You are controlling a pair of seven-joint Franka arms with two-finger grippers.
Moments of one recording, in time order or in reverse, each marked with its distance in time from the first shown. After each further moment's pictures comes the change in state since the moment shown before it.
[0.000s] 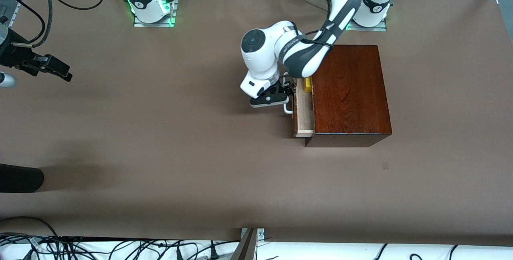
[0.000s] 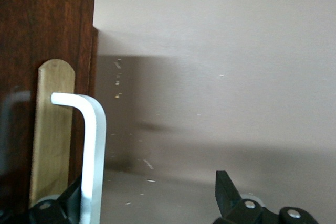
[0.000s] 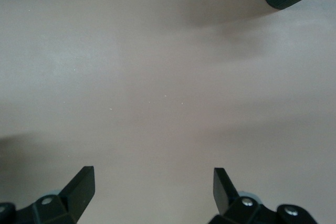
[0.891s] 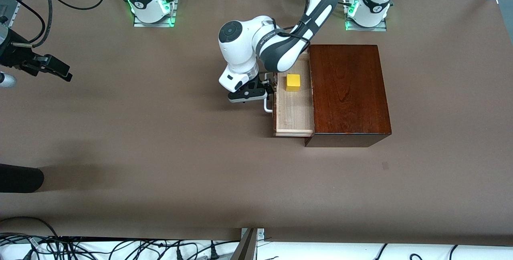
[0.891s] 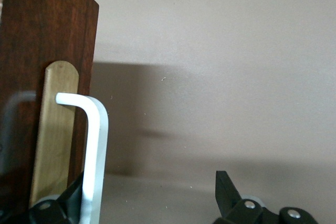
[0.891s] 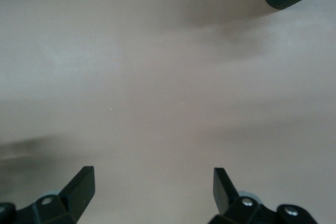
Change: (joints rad) left arm -0.145 0.099 0.088 0.188 -0.045 -0.027 -0.026; right arm 0.000 0.000 0.000 0.000 0.000 0.000 0.000
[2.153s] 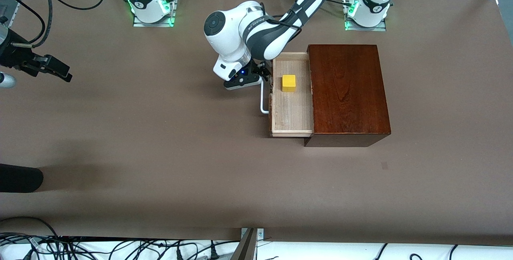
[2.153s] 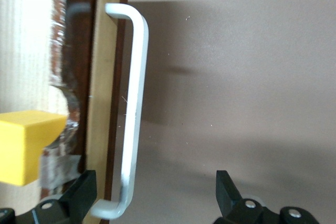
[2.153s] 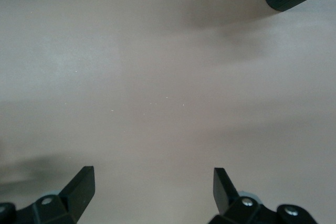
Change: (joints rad) left arm -0.046 0.005 -0.028 0.108 -0.075 -0.281 -0.036; right arm 0.000 0.000 0.000 0.000 0.000 0.006 0.000
